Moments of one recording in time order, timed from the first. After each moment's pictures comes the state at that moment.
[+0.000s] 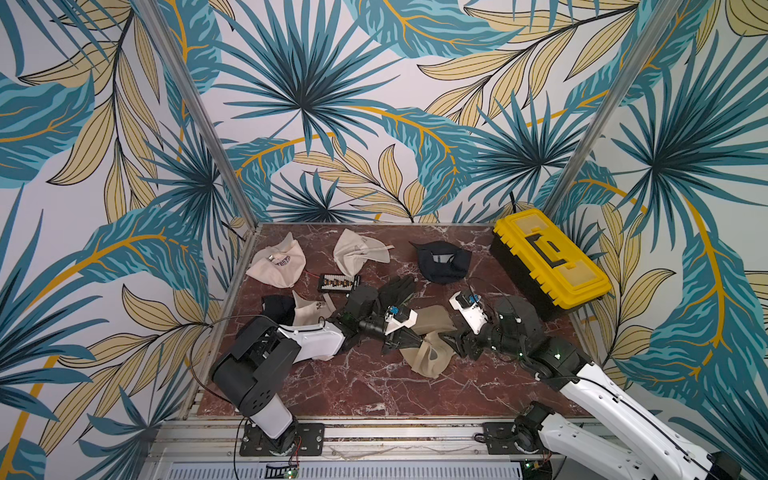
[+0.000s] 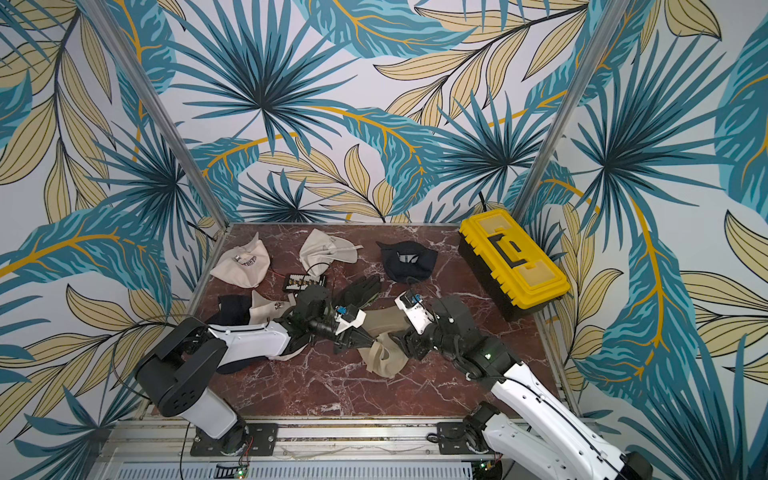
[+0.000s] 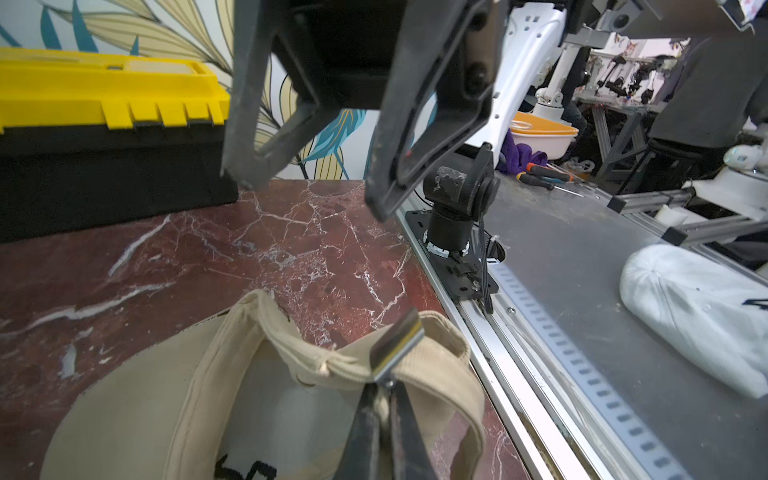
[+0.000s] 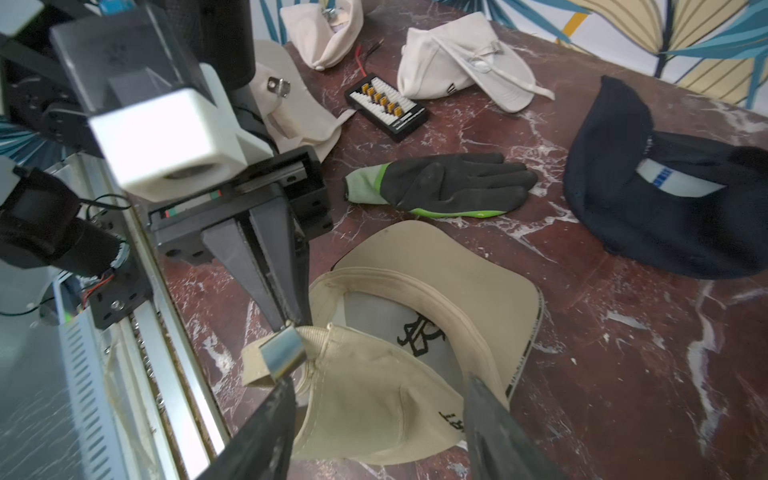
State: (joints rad) left arm -0.65 1.61 0.69 0.53 1.18 0.29; right arm 0.60 0.83 0.76 -0.55 -0.26 -0.03
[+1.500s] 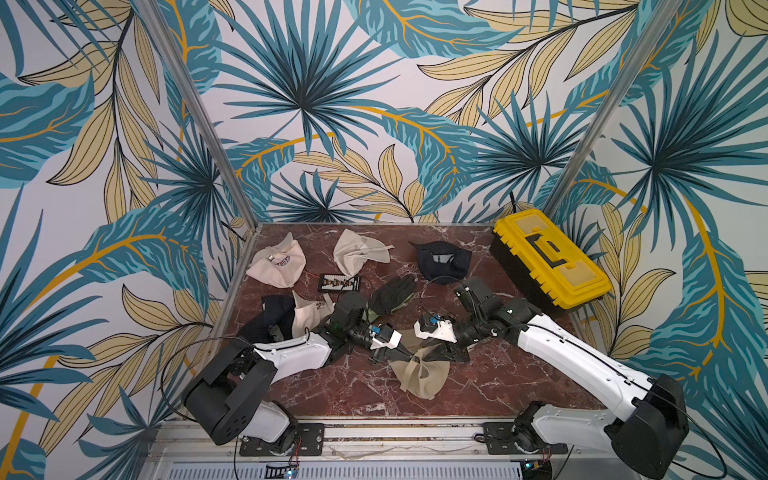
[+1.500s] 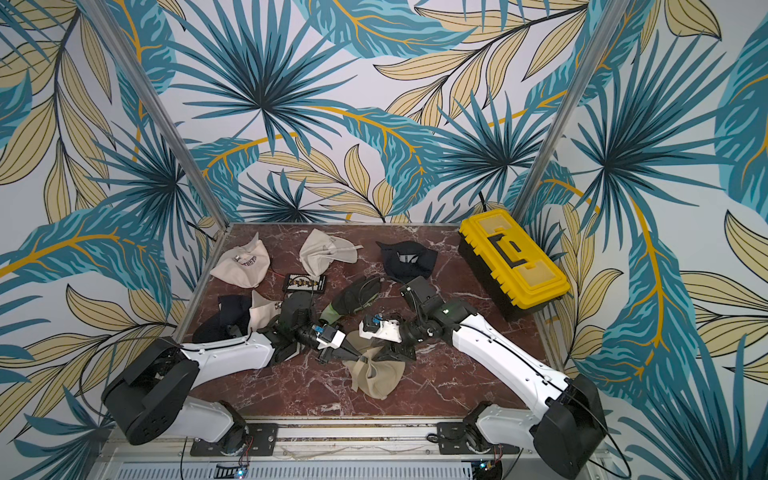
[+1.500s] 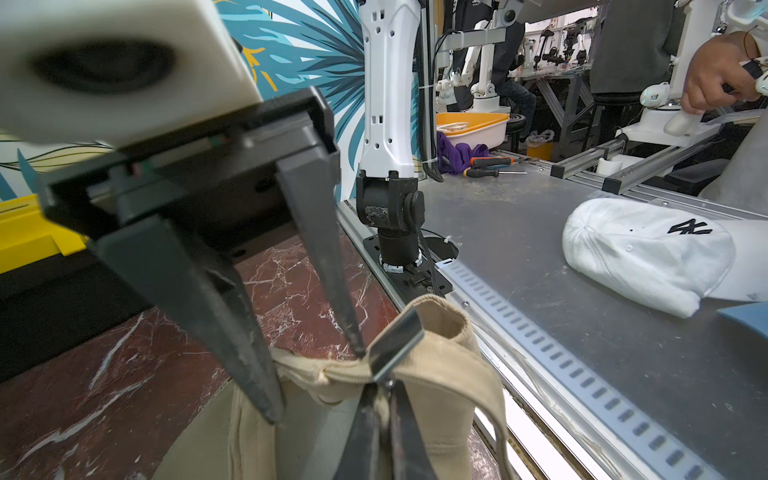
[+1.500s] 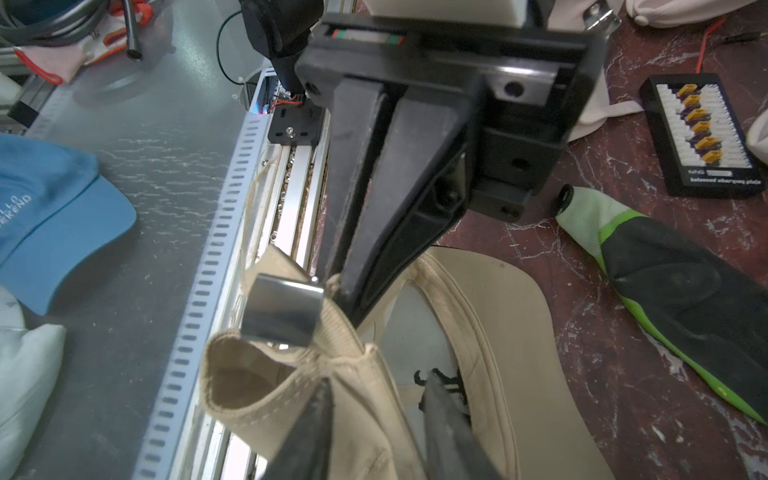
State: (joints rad) left arm -0.64 1.45 0.58 0.53 1.32 0.46; right arm 0.61 1.25 0.99 -0.82 -0.71 -0.77
